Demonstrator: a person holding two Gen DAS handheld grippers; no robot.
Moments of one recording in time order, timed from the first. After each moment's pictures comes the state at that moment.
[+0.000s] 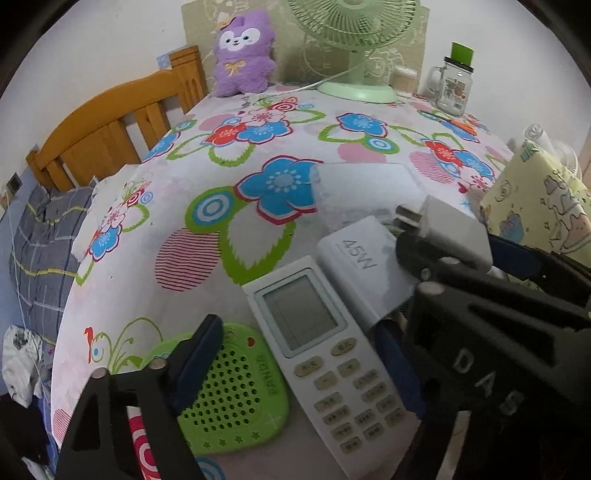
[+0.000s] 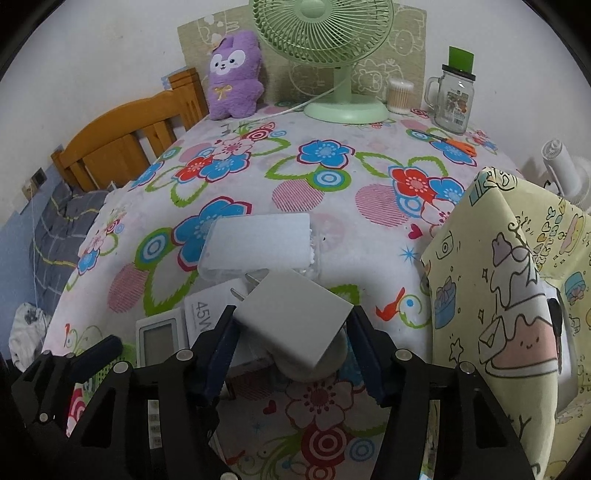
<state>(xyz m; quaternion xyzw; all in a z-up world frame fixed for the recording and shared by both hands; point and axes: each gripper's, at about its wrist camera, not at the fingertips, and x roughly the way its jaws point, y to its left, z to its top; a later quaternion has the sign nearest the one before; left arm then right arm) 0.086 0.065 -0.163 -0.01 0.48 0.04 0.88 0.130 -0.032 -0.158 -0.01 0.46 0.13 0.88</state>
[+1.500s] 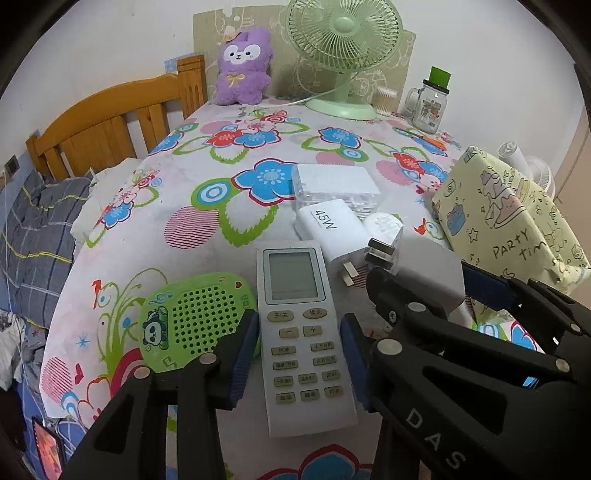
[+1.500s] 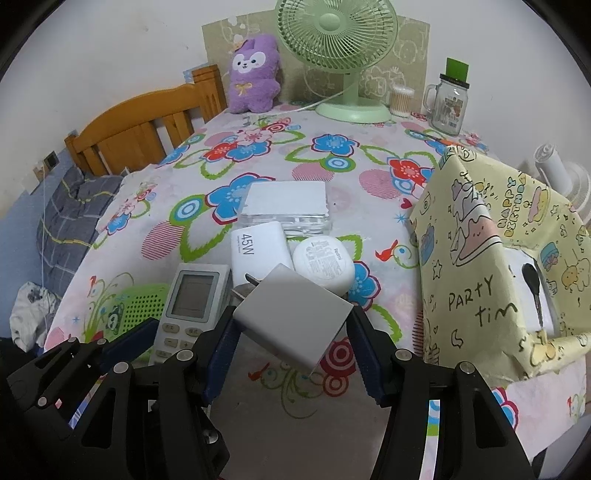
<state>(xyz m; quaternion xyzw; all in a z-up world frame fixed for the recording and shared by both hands) 0.029 0.062 -0.143 -0.05 0.45 0.01 0.89 0.063 -0.031 -0.142 -0.03 0.45 0.14 0.88</state>
